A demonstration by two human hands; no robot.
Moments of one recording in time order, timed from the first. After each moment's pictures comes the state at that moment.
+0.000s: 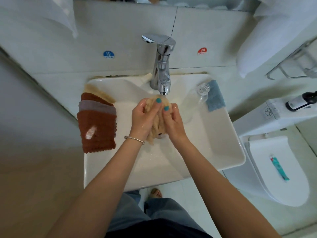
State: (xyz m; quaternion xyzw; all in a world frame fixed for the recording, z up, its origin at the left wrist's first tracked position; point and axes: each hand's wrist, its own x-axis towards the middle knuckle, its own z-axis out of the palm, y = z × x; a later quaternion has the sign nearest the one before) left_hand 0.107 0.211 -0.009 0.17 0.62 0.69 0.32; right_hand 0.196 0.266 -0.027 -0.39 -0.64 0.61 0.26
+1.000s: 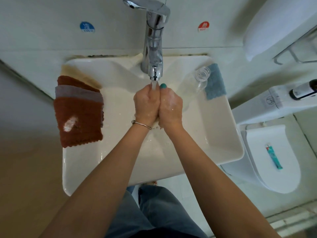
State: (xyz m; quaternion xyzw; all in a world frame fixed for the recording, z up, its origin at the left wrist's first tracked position) left_hand 0.123 0.262 -0.034 0.17 0.72 0.64 0.22; right_hand 0.174 0.290 -0.024 -0.48 -0.67 0.50 0.26
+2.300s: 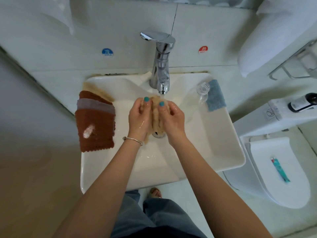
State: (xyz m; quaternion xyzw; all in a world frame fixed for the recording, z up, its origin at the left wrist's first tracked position) left_hand 0.106 0.212 -0.023 0.17 0.68 0.67 0.25; right_hand 0.186 0.268 -0.012 -0.41 -0.58 0.63 0.31
